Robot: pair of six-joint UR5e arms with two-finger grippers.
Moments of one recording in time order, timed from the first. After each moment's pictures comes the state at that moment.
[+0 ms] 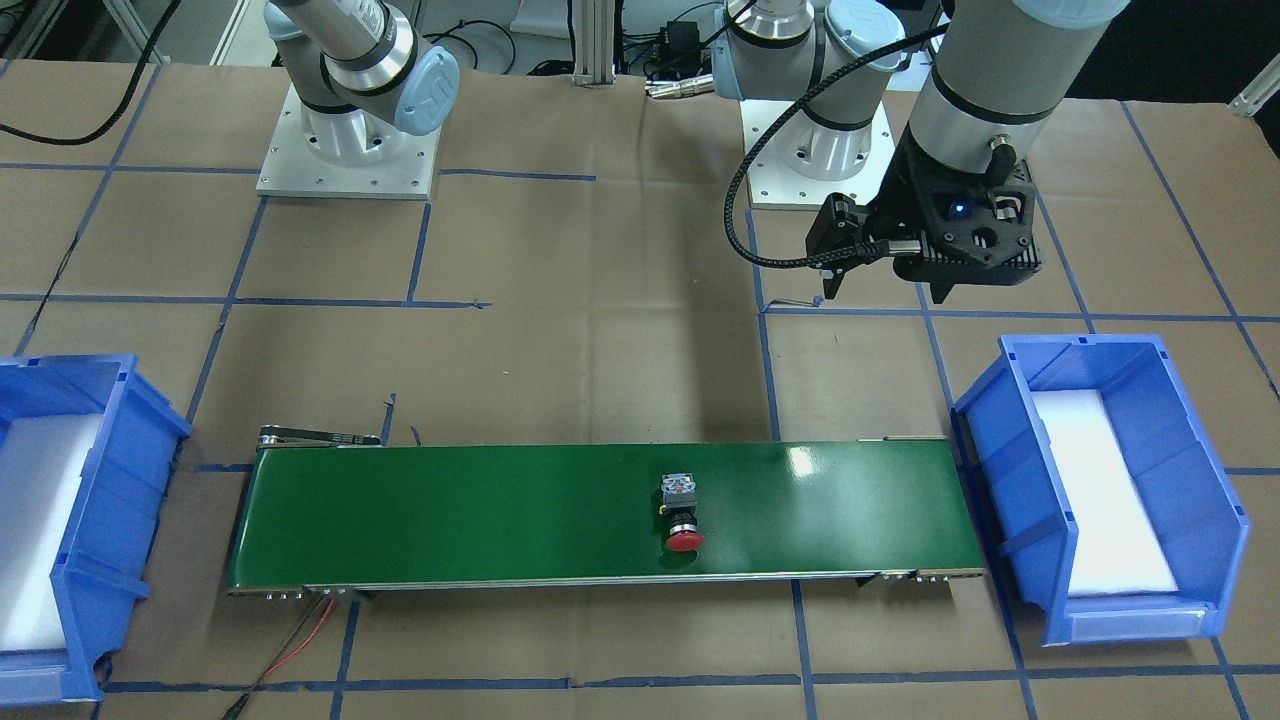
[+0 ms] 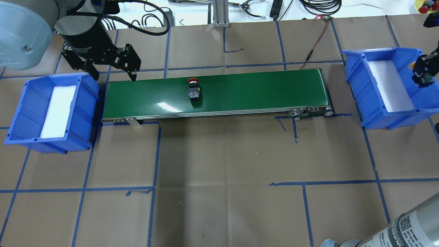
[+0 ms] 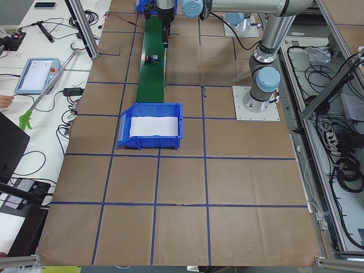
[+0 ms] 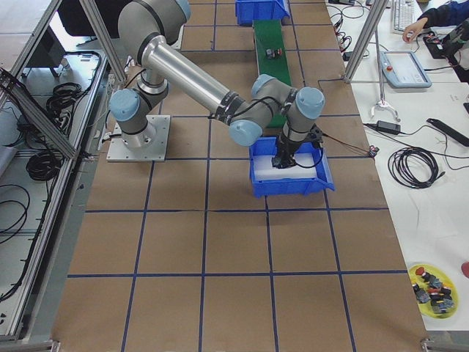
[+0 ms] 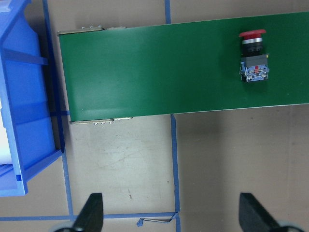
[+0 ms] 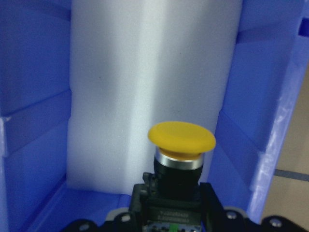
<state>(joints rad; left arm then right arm) -1.57 -1.63 -1.52 -1.56 1.61 0.06 1.01 -1.13 1.45 -1.78 -1.62 -0.75</state>
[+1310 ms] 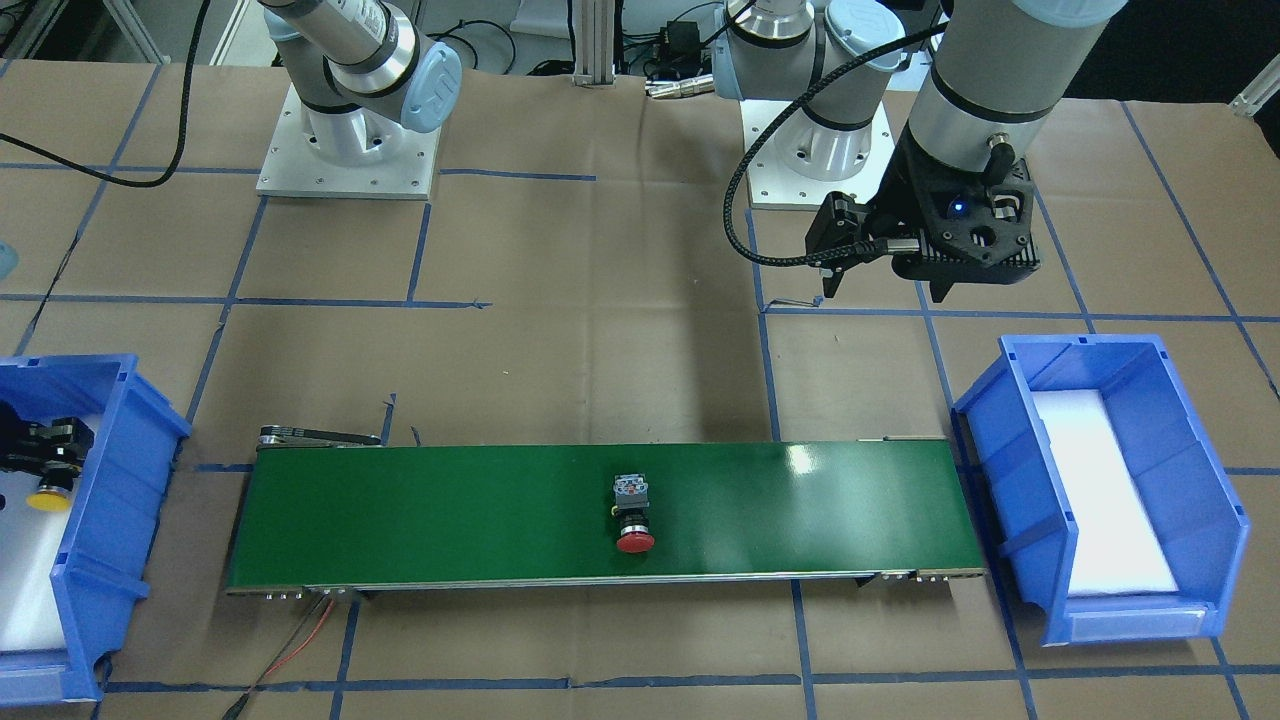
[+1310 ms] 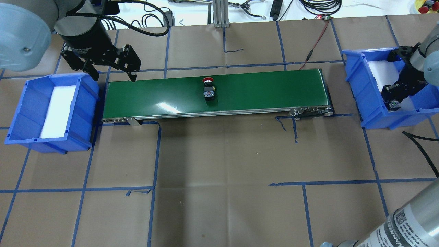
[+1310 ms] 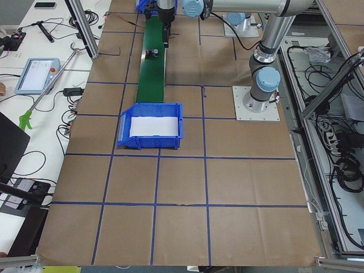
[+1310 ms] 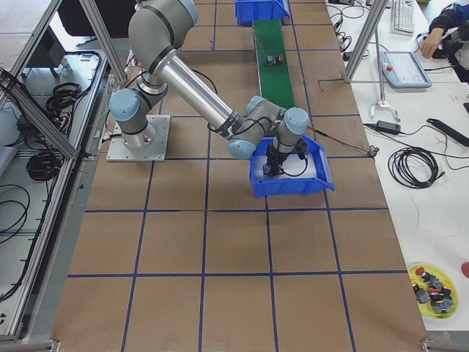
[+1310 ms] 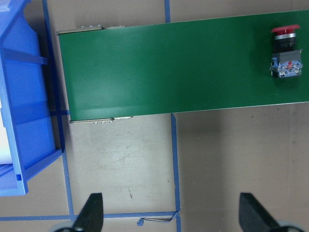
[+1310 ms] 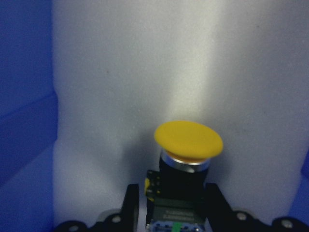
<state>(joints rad) -1.57 -1.63 -1.52 -1.56 1.61 0.06 1.05 -1.08 1.65 -2.03 -1.64 -0.71</state>
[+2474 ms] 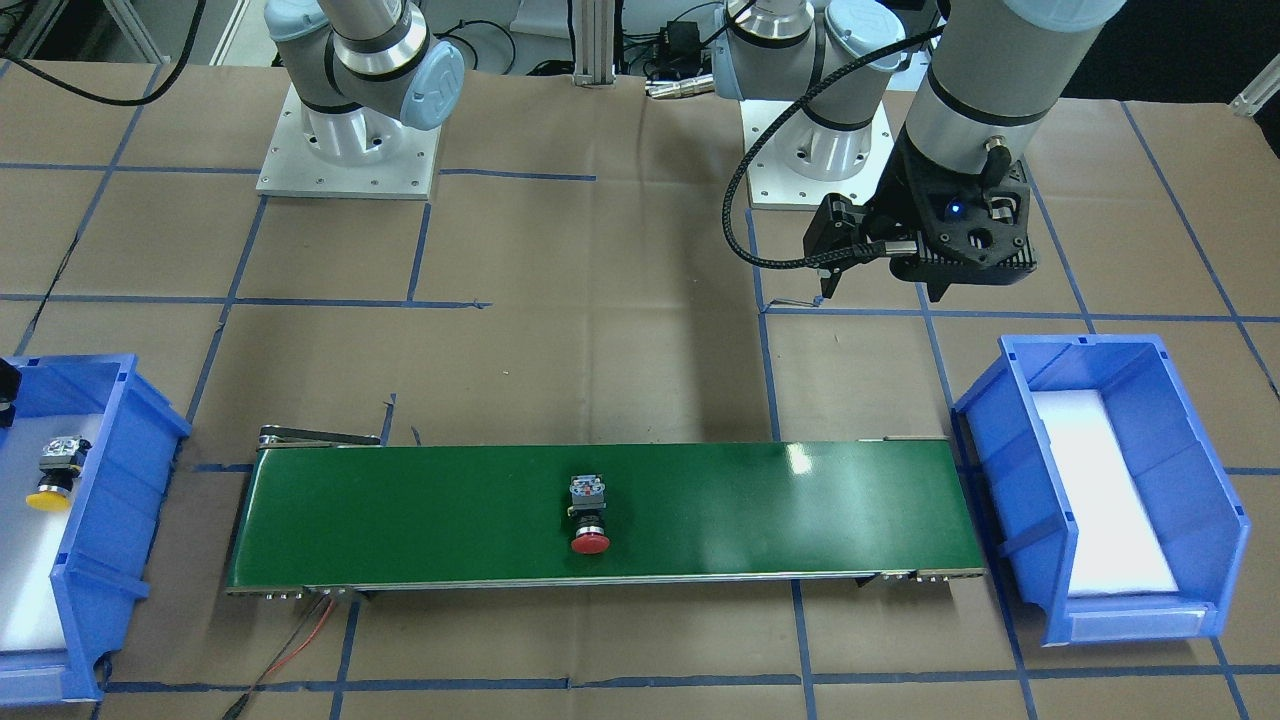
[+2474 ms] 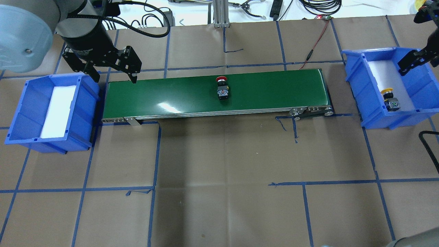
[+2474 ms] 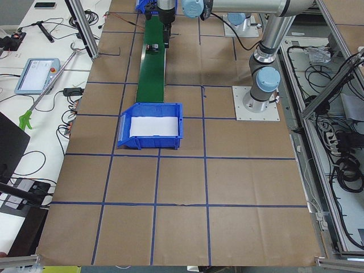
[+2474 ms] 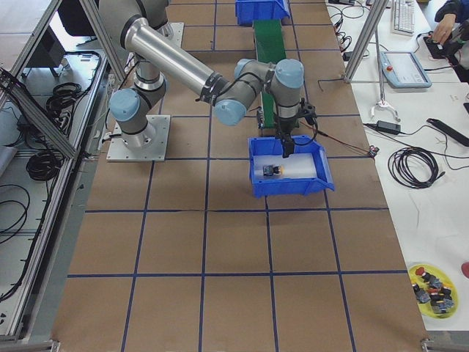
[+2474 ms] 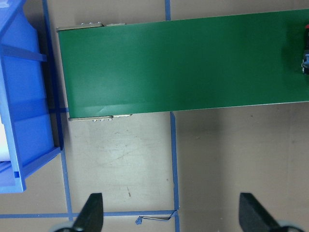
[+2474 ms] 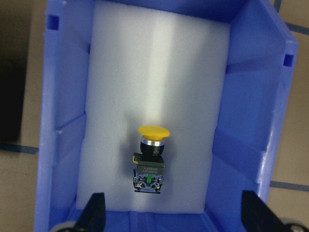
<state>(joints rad) -1.57 -1.63 -1.53 -1.56 1.61 0.05 1.10 -1.34 1.63 -2.02 -1.63 -0.69</state>
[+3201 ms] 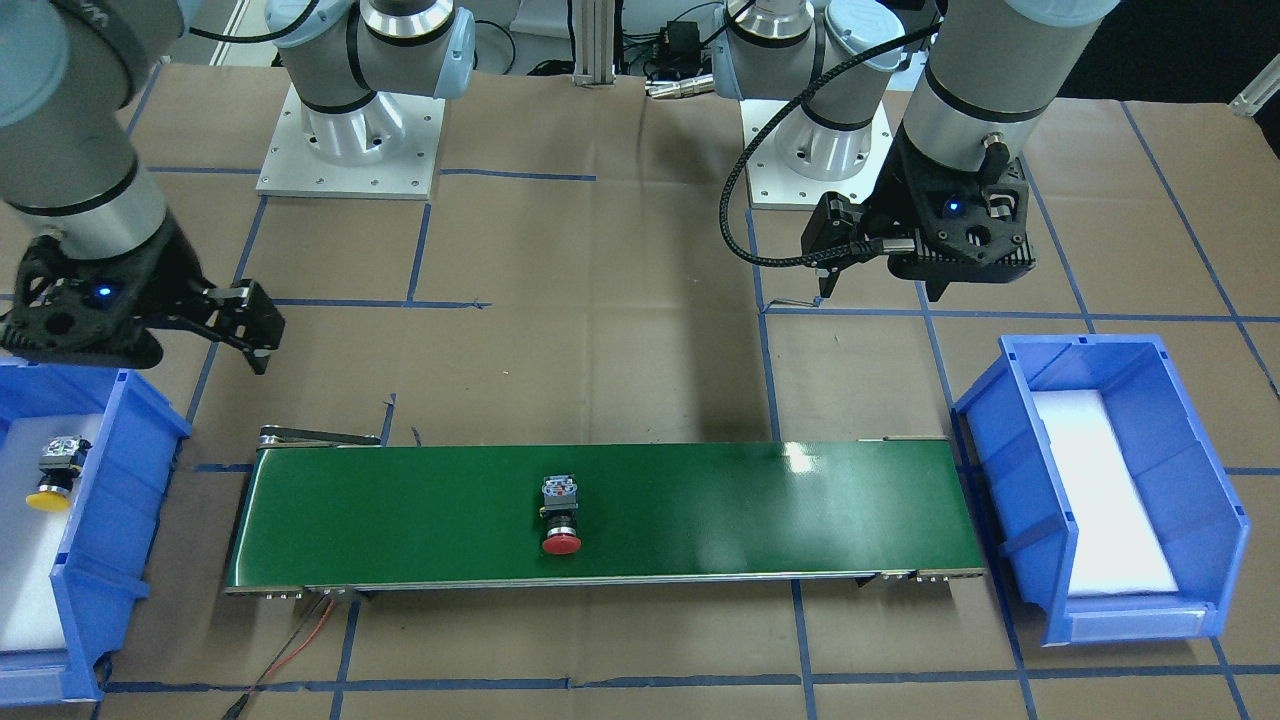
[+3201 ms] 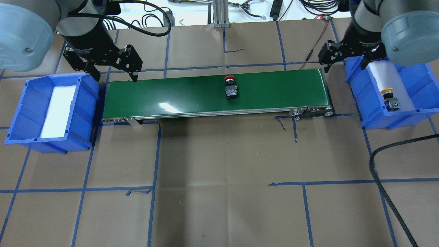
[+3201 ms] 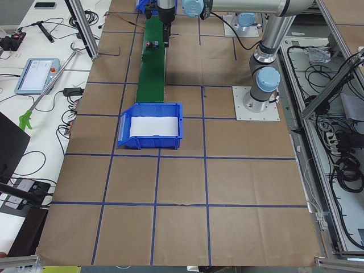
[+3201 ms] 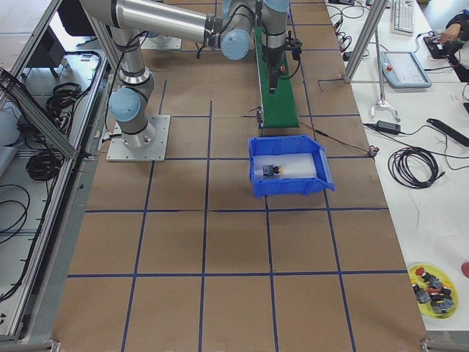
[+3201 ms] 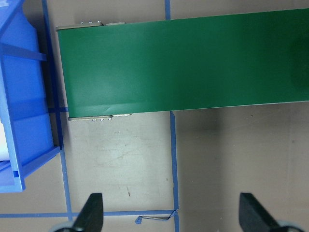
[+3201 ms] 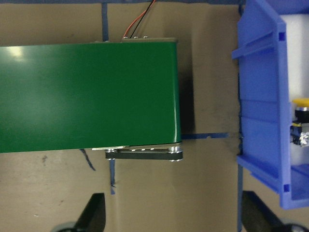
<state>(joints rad) -1.58 -1.63 -1.52 -1.55 1.61 0.05 1.50 -1.47 1.63 -1.79 -1.63 -0.02</state>
